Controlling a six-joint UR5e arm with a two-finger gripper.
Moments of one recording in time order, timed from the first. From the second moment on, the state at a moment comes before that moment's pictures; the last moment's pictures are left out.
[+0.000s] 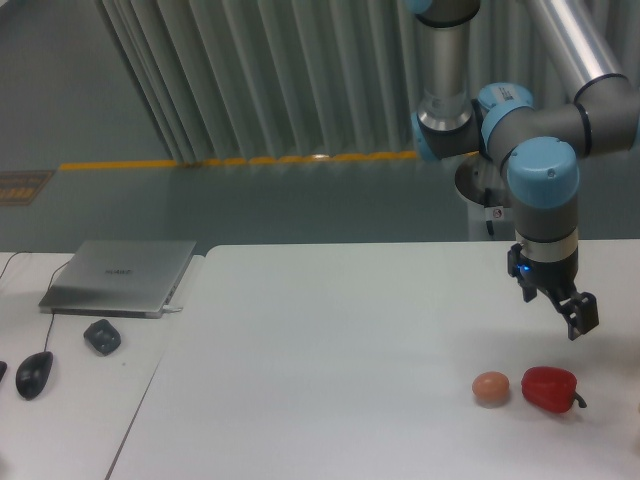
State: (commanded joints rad) arm 2.37 -1.86 -1.53 -1.33 1.67 1.14
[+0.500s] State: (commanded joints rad) arm 2.38 -1.87 -1.54 -1.33 1.68 1.13
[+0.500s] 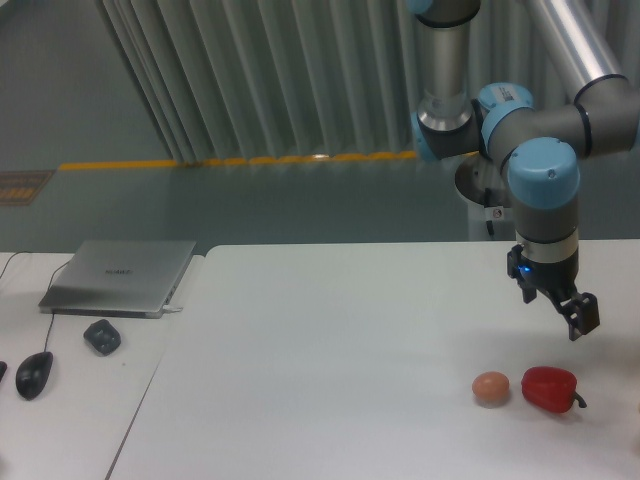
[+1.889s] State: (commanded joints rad) arm 2.60 -1.86 -1.56 -1.18 1.63 1.39
